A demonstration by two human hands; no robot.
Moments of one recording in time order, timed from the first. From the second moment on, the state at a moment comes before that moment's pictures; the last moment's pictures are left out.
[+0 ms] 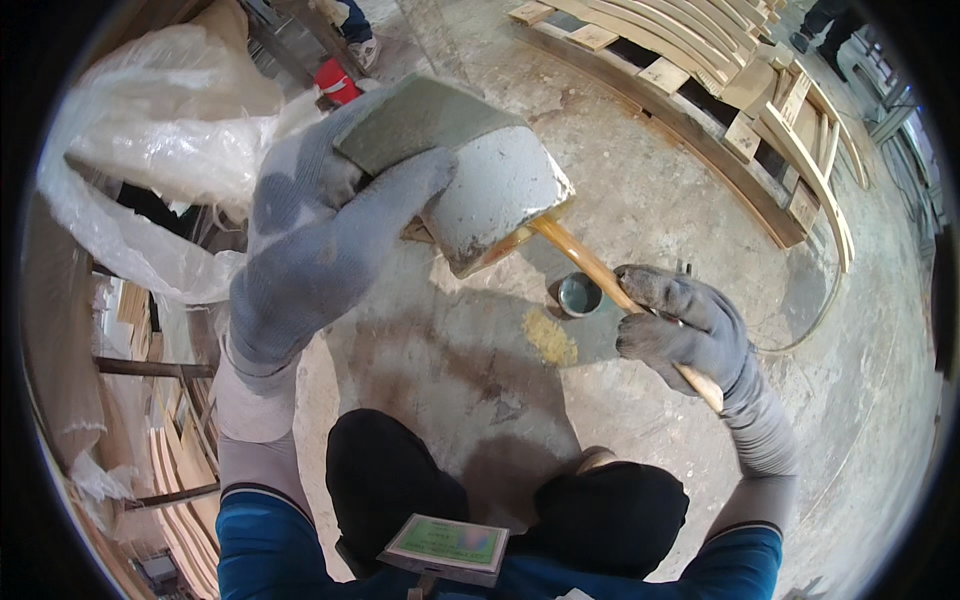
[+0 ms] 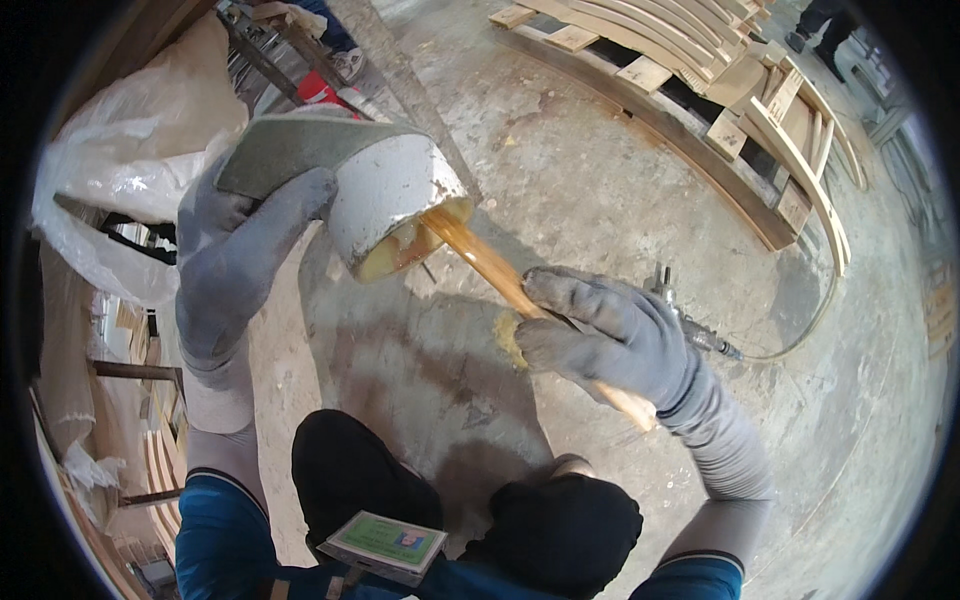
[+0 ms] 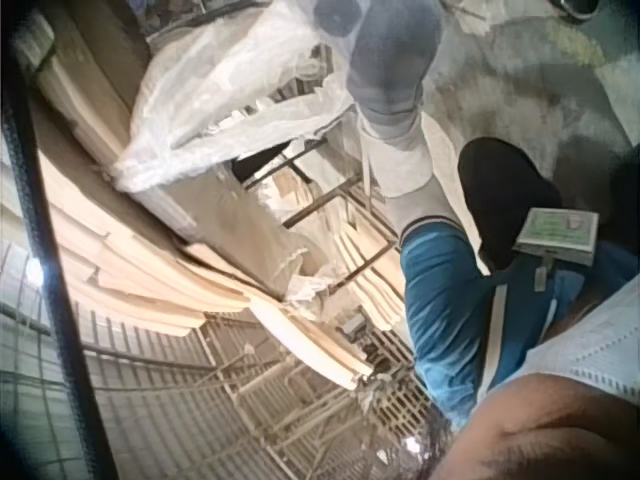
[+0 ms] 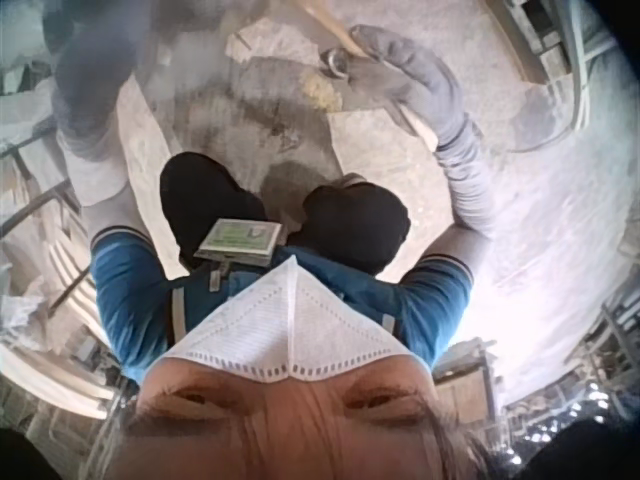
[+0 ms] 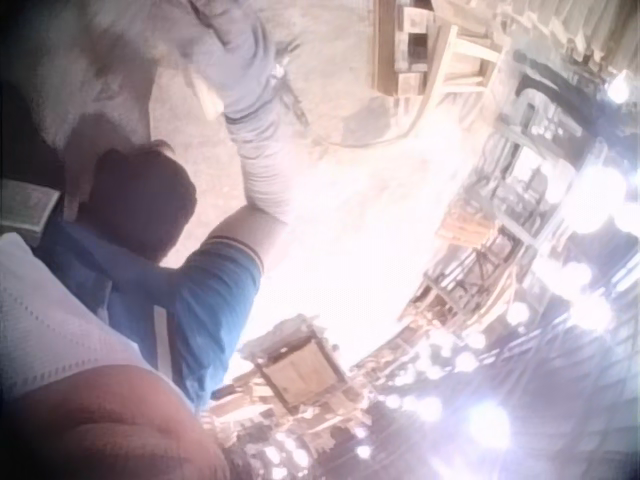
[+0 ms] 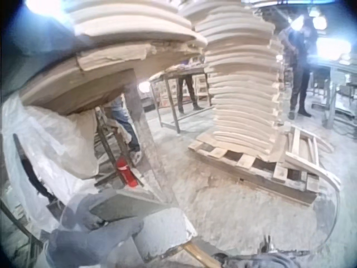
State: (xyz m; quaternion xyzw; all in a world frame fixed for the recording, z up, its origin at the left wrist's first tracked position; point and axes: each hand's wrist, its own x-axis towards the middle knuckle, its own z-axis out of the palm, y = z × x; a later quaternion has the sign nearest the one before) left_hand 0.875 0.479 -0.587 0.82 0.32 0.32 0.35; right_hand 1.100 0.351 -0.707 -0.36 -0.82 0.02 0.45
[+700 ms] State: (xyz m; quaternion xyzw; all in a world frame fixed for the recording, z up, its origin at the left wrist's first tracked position) left_hand 0.932 0.556 -0.716 0.68 0.31 0.43 0.50; right_hand 1.027 0.374 -0.789 -0.14 0.15 0.54 0.82
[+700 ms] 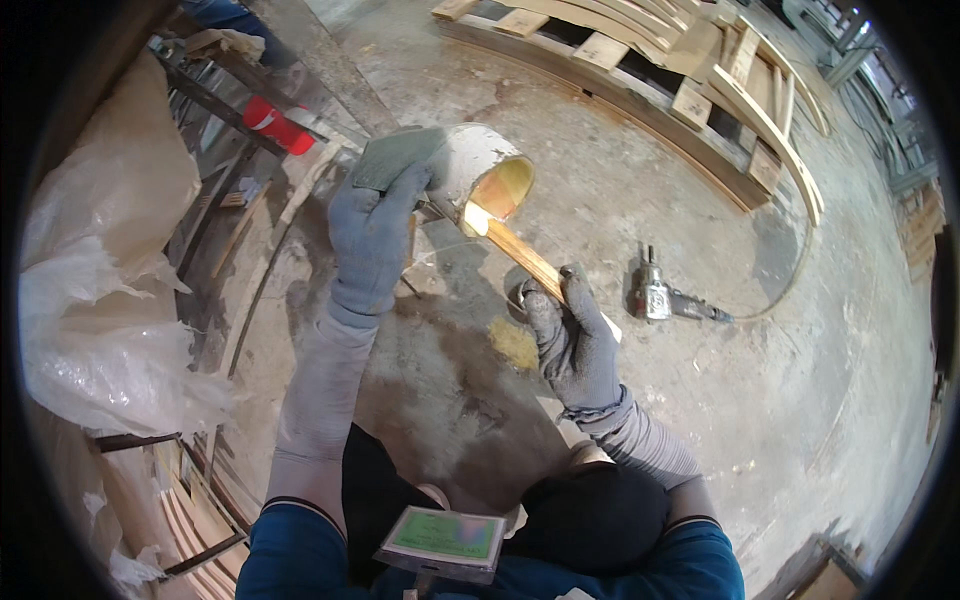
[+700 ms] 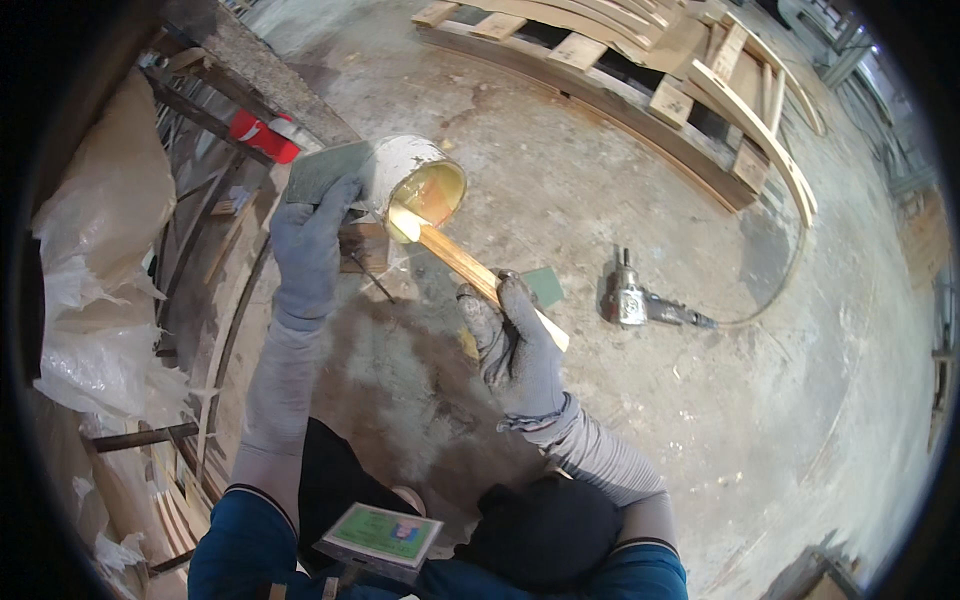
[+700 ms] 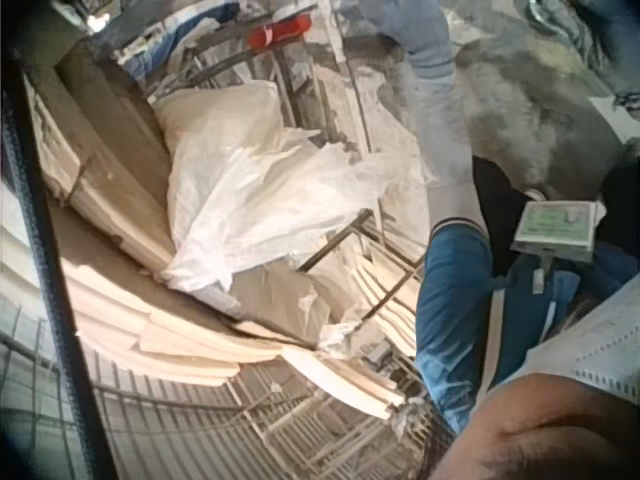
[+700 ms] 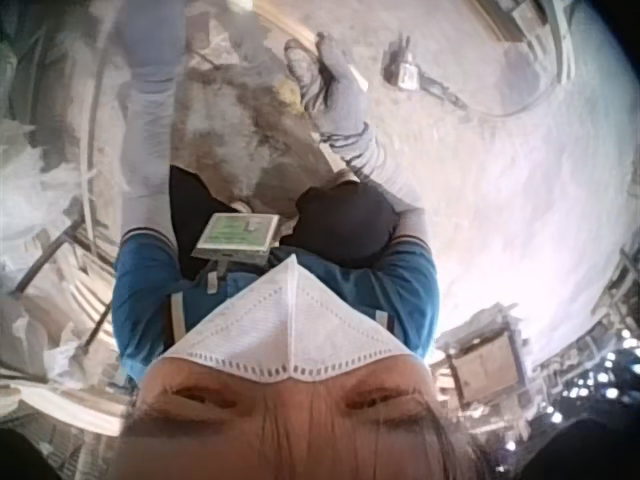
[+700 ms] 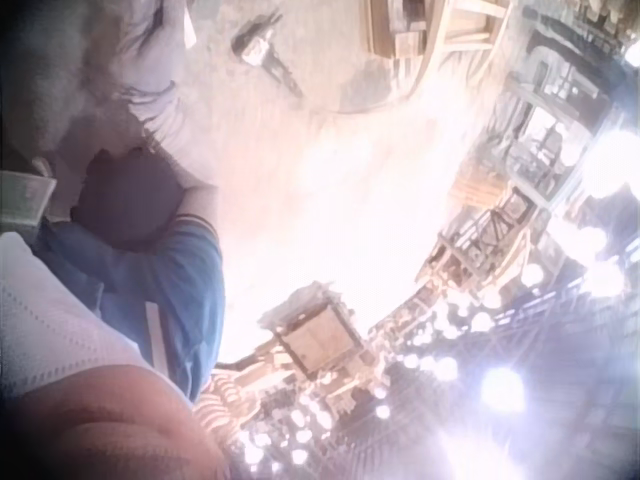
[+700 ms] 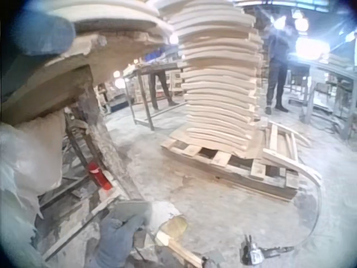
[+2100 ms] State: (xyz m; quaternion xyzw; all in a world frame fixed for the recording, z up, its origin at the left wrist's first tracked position) left_hand 0.743 0.601 -1.023 0.56 0.70 0.02 0.44; right_hand 0.975 0.646 -0.947 -0.69 -0.50 0.33 0.40
